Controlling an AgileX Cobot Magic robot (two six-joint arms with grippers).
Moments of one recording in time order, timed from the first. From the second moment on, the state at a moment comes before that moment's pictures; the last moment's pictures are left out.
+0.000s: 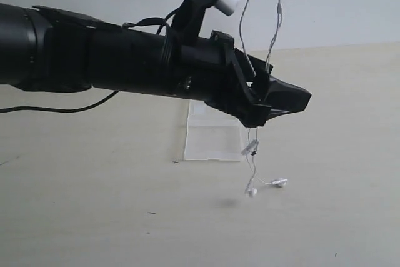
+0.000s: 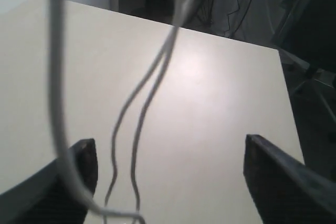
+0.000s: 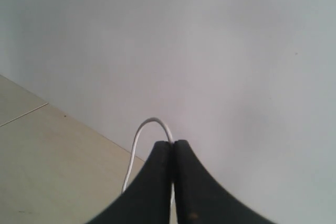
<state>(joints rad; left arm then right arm) -0.59 1.74 -1.14 -1.73 0.60 1.80 0.63 1.49 -2.41 -0.03 1.23 -0.13</state>
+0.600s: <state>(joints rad) -0.60 1.75 -1.19 -1.74 0.56 1.73 0.63 1.48 -2.41 -0.12 1.23 -0.13</state>
